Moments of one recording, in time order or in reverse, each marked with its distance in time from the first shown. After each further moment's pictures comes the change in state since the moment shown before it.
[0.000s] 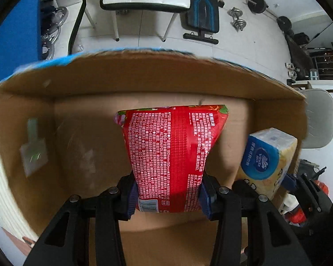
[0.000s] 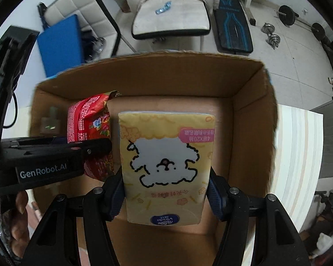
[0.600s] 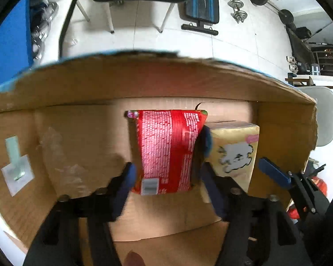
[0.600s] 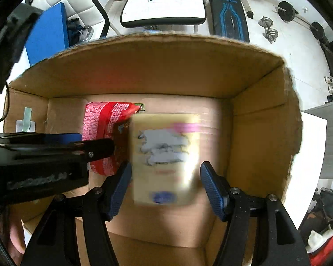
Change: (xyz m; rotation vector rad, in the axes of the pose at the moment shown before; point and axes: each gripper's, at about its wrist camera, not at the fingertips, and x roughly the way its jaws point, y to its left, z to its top) left arm 0.011 -0.021 0.020 0.020 0.047 0.014; right arm 0.036 -0.012 0.017 -0.003 0.065 -0.057
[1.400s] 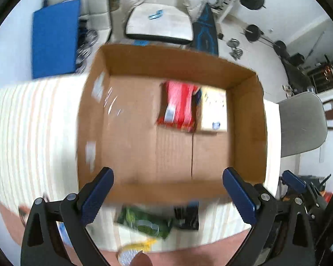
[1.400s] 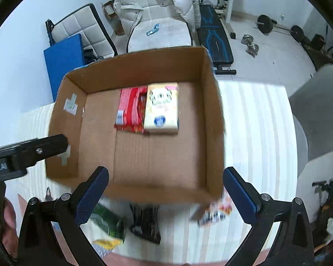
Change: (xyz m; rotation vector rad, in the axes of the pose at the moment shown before) left arm -0.101 0.027 -0.188 -0.073 -0.313 0.052; right arm -0.123 -0.005 -0.168 0.084 -0.247 0.042
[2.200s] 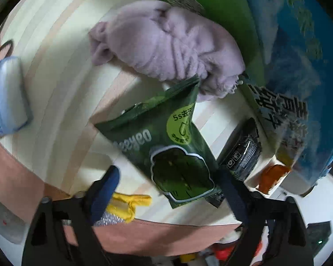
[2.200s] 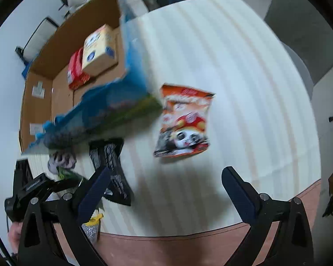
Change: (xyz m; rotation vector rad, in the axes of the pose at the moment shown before) left arm 0.165 0.091 -0.146 -0.594 0.336 -0.180; right arm 0.060 -0.100 -0.127 0.281 0.120 0.072
